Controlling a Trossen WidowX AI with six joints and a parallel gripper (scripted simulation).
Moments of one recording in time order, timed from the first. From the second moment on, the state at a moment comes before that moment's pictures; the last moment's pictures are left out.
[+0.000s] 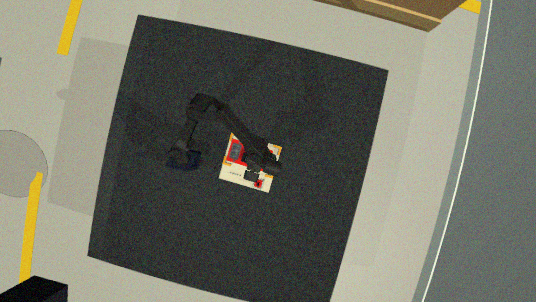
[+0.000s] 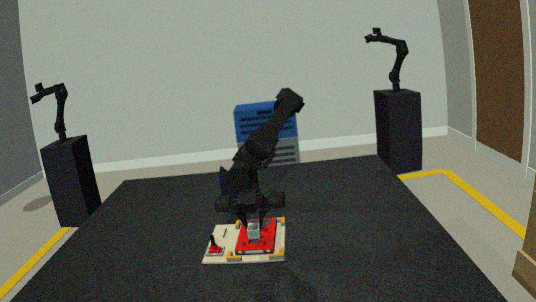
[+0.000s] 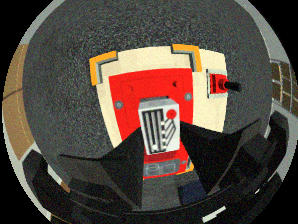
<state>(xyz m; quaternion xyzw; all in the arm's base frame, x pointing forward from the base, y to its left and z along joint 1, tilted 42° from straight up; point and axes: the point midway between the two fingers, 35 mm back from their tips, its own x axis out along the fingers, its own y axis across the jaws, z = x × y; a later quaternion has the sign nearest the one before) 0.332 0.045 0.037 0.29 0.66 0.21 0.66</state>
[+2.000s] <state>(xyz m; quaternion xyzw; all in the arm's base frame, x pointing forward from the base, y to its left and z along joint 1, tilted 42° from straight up) 0.332 0.055 0.026 0.29 0.66 0.20 0.66</state>
